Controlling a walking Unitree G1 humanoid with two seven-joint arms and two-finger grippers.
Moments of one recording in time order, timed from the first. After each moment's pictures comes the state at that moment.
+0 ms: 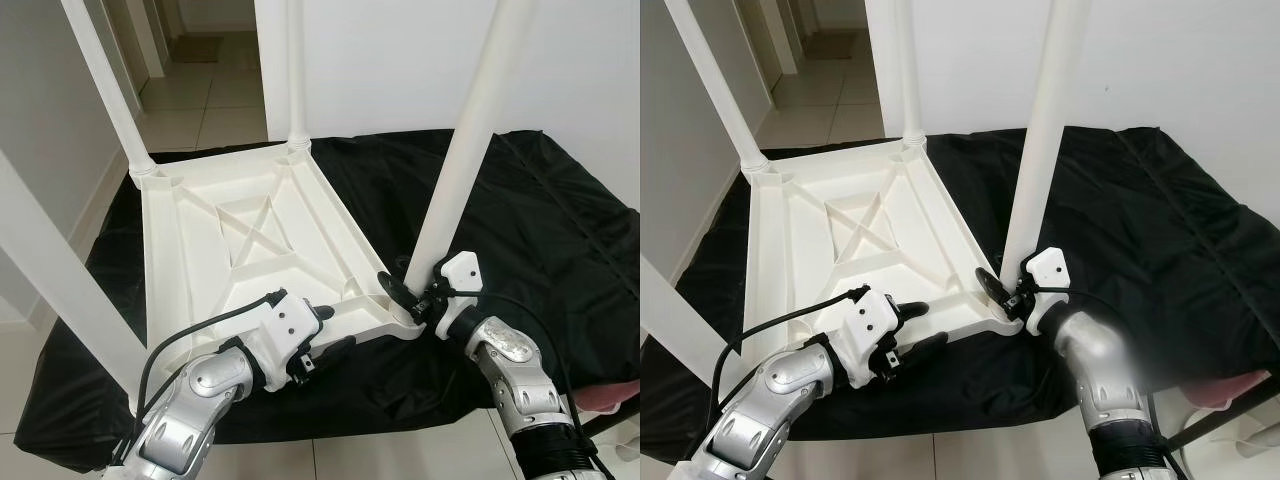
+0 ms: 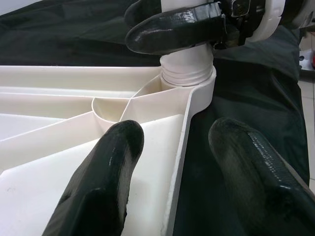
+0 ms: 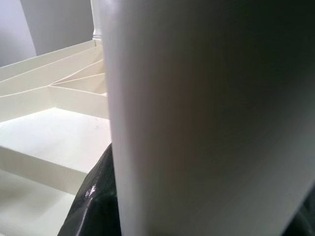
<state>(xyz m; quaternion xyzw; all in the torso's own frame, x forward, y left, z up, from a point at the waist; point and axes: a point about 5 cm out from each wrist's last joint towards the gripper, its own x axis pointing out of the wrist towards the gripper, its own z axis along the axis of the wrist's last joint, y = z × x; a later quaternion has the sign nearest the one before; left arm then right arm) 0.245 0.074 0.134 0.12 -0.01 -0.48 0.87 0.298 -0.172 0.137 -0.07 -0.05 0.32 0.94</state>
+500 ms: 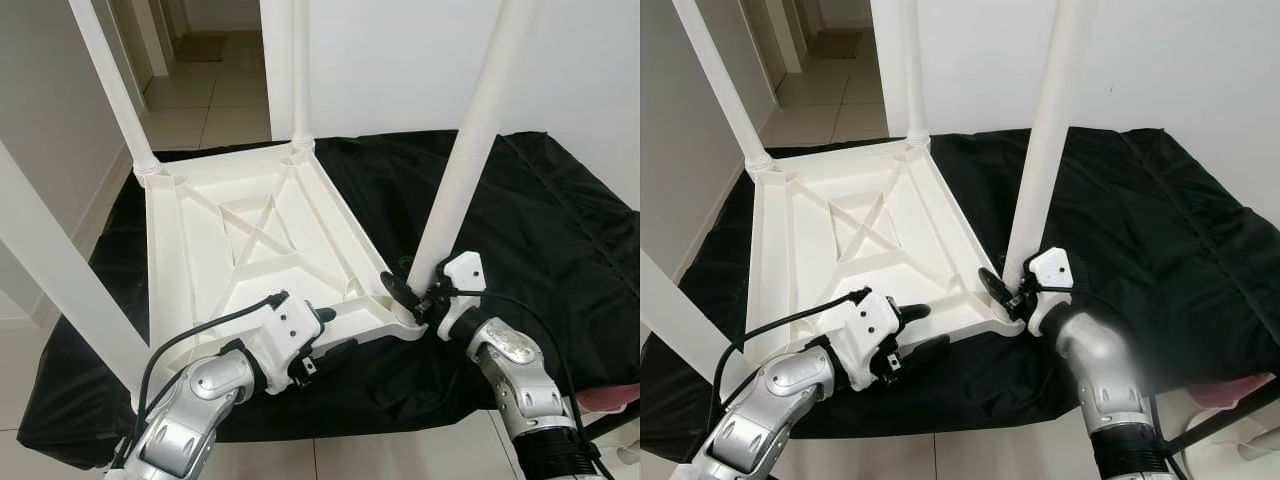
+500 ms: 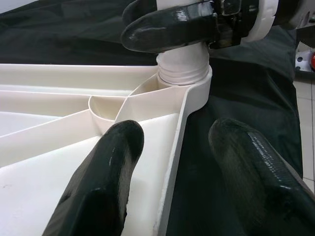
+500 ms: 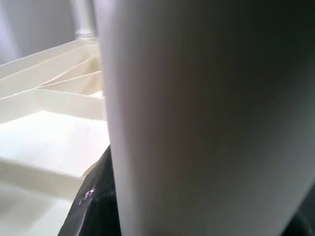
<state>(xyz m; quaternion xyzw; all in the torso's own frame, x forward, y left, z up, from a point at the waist) 0.242 0.072 0.134 0.11 -0.01 -0.48 0.87 0.295 -0.169 0.136 -0.06 -0.04 0.26 0.96</state>
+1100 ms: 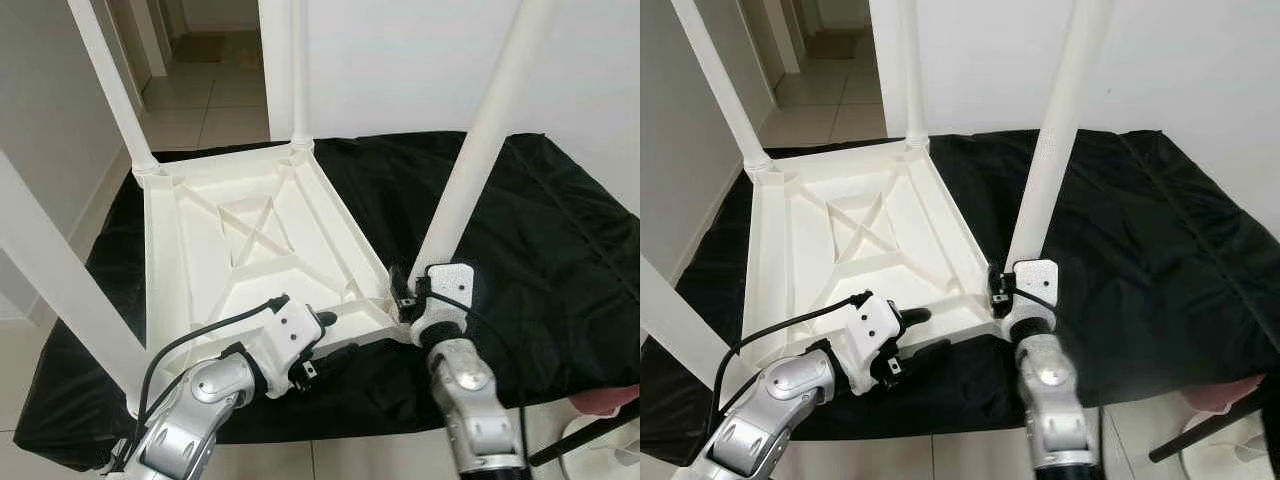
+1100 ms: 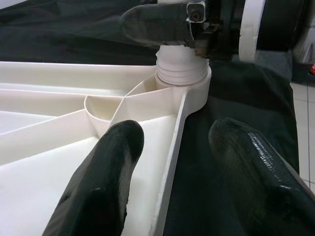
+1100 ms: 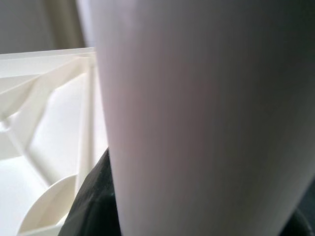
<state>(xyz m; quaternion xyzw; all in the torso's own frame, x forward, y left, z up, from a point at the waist) 0.240 0.071 0.131 0.11 0.00 -0.49 0.87 0.275 -0.138 0.129 0.00 -0.03 -0.02 1.00</state>
